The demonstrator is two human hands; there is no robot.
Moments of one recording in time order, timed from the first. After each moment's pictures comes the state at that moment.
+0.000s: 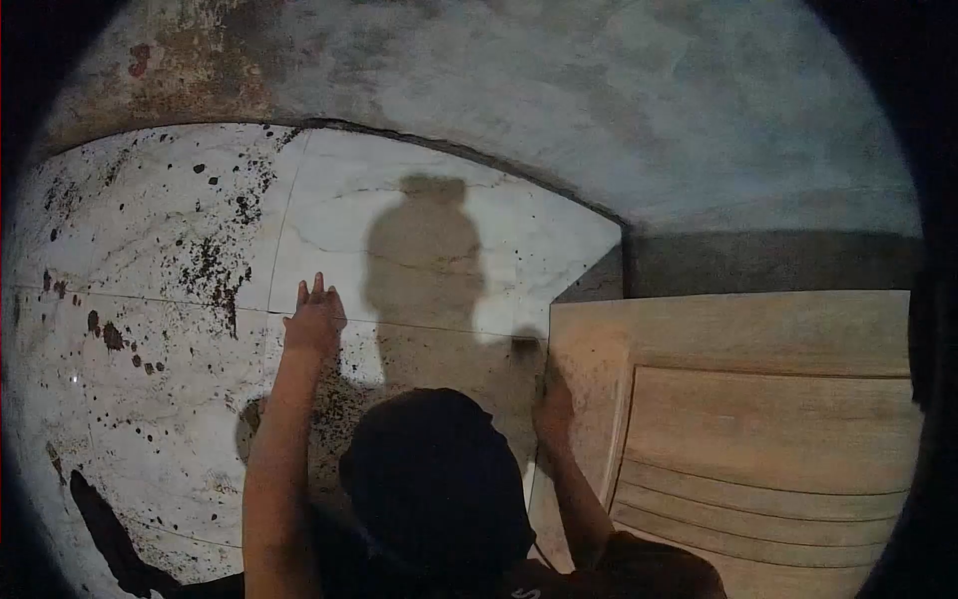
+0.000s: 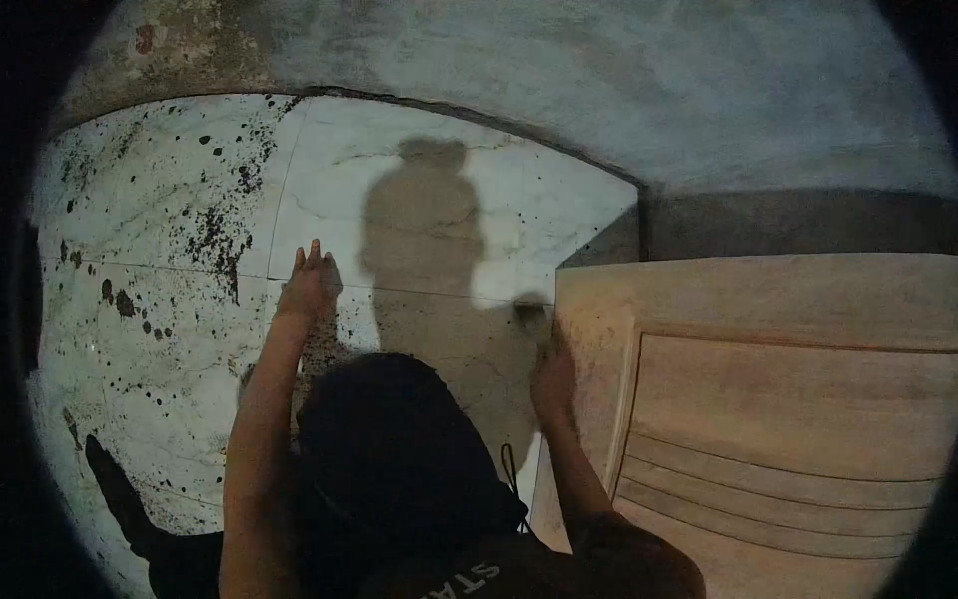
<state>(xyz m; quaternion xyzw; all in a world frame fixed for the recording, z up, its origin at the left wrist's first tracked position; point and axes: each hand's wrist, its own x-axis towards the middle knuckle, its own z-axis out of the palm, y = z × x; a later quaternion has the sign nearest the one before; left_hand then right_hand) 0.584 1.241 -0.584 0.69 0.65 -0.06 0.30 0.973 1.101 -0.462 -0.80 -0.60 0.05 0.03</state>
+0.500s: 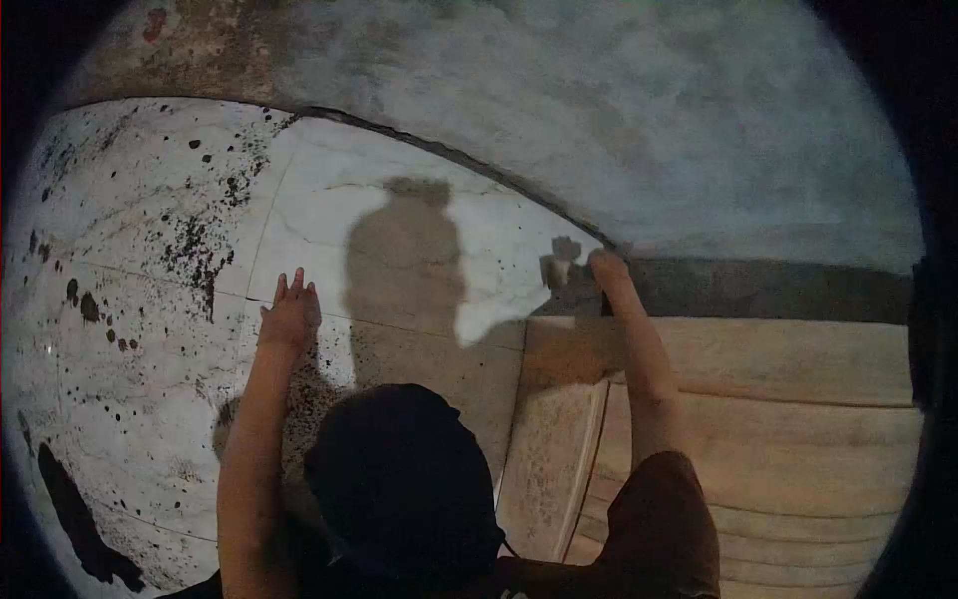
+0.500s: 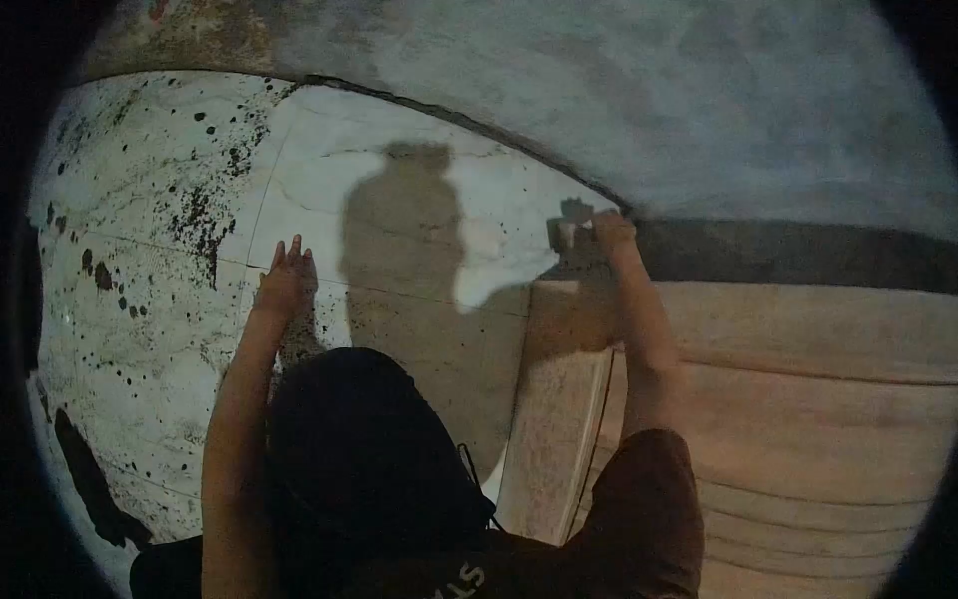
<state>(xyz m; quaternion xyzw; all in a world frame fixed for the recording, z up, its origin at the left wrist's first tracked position) 0.584 1.227 -0.556 0.69 0.67 -0.07 0.28 1.144 1.397 -0.396 -0.51 -0.74 -0.18 -0.40</state>
